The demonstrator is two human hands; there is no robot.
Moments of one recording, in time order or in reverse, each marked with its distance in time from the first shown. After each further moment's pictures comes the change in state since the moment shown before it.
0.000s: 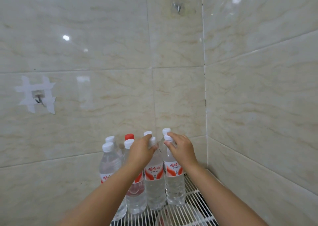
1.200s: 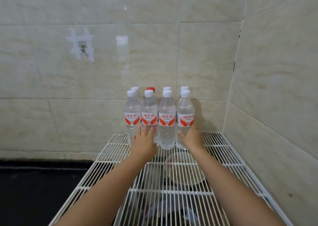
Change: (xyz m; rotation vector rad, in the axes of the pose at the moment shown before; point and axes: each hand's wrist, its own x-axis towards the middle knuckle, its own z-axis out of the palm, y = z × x) left_hand -0.115 -0.044 0.059 0.340 -0.092 -0.231; right_hand -0.081 0.033 0.034 0.108 -0.297 0.456
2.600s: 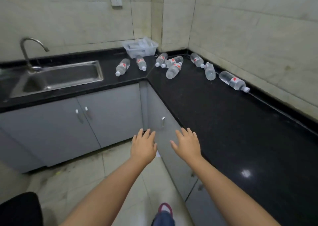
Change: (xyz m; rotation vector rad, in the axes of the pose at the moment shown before) left_hand -0.575 -0.668 -0.159 0.132 -0.089 -1.147; right_hand -0.639 -0.351 0.581 -0.463 -0.882 -1.195
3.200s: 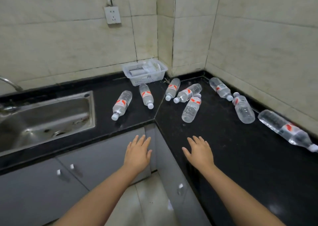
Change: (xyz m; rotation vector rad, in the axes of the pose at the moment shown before) left_hand 0.359 -0.098 -0.080 0.007 0.020 0.008; right_hand 0.373 0.007 0.001 0.085 -0.054 0.044
